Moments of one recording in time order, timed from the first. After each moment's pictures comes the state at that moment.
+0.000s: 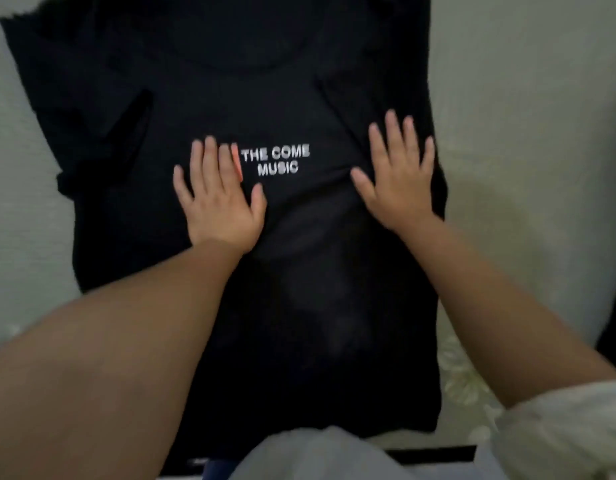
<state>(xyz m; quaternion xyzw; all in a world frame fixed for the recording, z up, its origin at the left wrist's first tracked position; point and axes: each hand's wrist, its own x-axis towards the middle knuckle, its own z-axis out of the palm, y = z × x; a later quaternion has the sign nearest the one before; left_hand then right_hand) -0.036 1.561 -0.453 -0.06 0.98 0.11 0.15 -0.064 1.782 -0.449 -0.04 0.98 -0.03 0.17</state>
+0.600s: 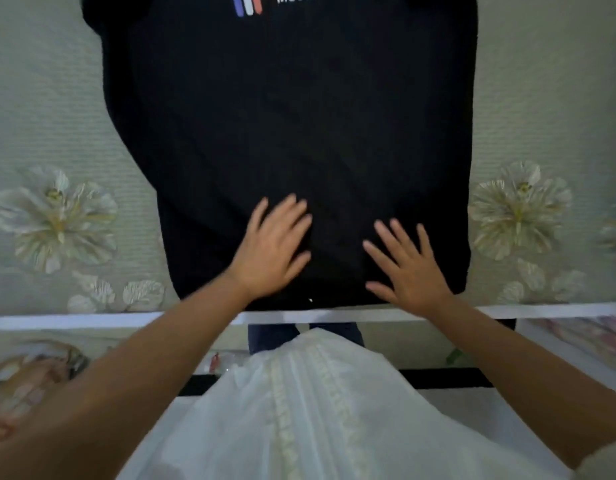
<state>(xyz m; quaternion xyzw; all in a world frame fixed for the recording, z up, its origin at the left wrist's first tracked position) 0.194 1.533 -0.416 0.32 0.93 0.12 0.12 0.249 1.781 -0.420 -0.24 0.95 -0.06 0.19</state>
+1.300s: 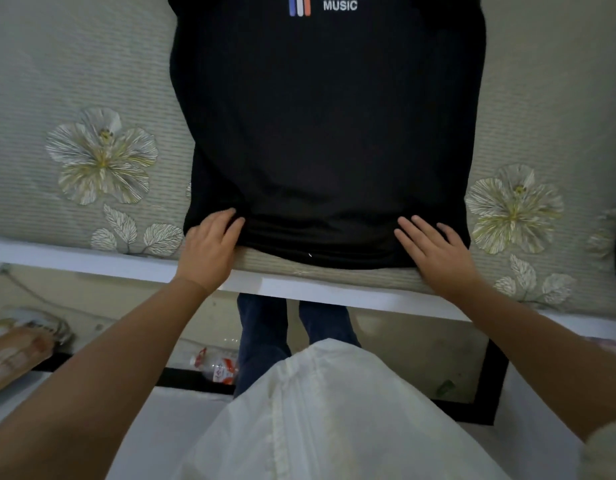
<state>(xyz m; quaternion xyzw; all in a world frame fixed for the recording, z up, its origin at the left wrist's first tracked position) 0.269 1.459 -0.401 0.14 0.98 0.06 0.14 0.257 1.817 -0.397 -0.30 0.93 0.05 0.18</state>
